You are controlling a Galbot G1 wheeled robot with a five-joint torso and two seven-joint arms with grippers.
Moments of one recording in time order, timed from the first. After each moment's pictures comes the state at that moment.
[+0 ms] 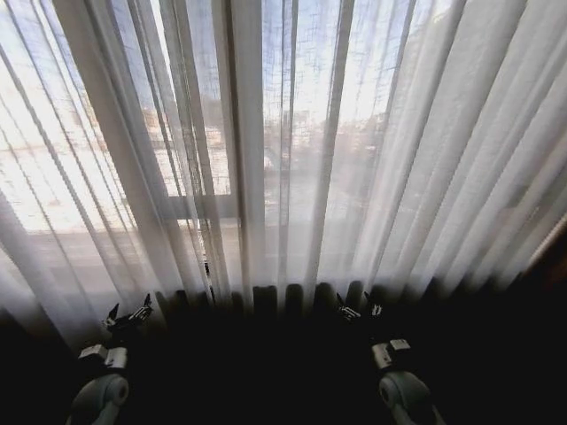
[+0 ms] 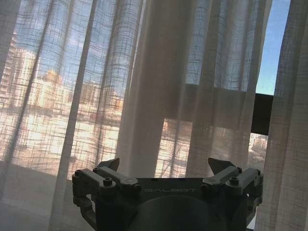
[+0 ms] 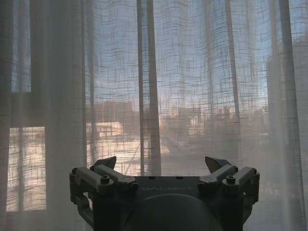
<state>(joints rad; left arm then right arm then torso) 1.34 -1.17 -0.81 -1.66 -0.60 -0.15 -0.04 -1.36 1.27 0.58 1.82 0.33 0.13 -0.04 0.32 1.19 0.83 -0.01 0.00</state>
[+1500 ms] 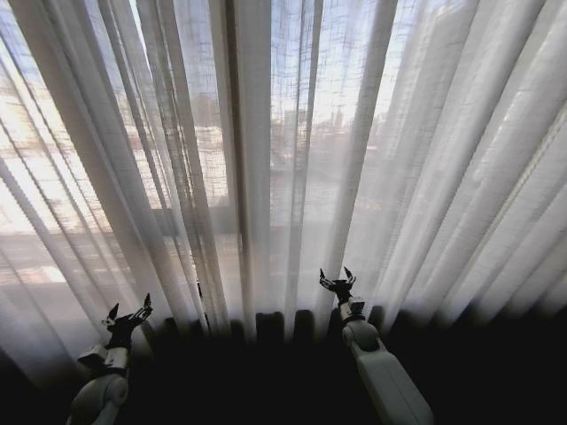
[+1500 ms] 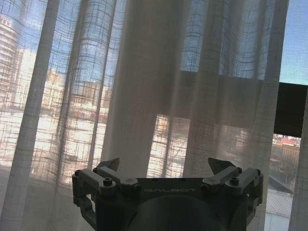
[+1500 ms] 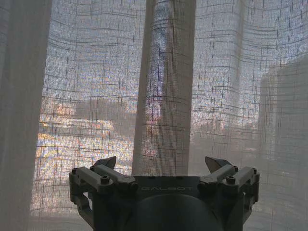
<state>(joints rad) 1.34 -1.17 -0.81 -1.66 -0.60 -0.15 -0.04 -0.81 1.29 0.34 1.28 0.21 0.18 0.09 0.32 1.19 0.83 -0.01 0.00</state>
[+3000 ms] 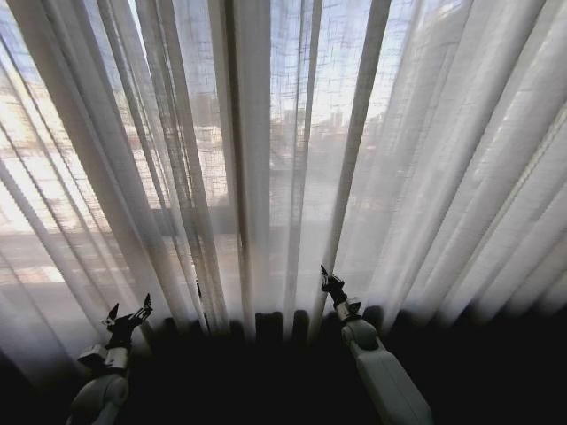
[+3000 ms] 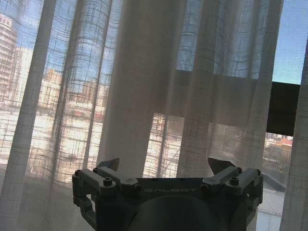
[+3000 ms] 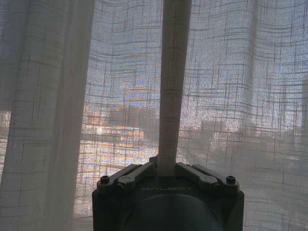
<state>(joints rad) 1.34 -1.17 -0.81 -1.66 -0.60 -0.15 -0.04 -0.88 1.28 0.35 1.33 0.25 0.24 -0.07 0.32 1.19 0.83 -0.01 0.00</state>
